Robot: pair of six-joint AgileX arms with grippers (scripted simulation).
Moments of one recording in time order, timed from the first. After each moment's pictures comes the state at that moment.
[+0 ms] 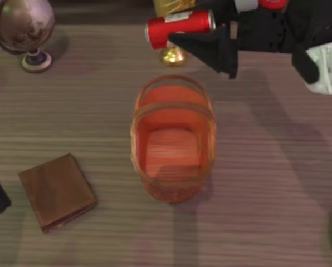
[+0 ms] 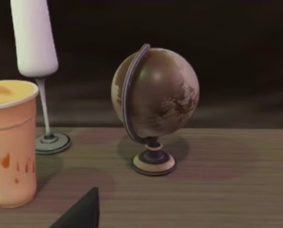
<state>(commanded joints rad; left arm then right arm) 0.00 0.00 0.00 0.00 0.00 0.00 0.32 2.08 1.32 0.79 -1.12 0.03</state>
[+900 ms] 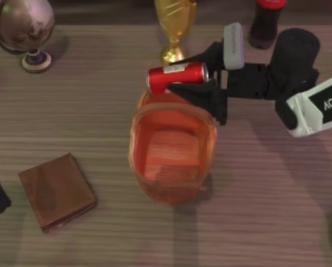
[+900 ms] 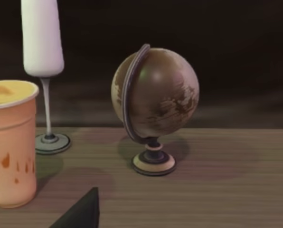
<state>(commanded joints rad) 0.00 0.00 0.00 0.00 0.00 0.00 0.33 2.32 1.24 1.10 -1.12 0.03</state>
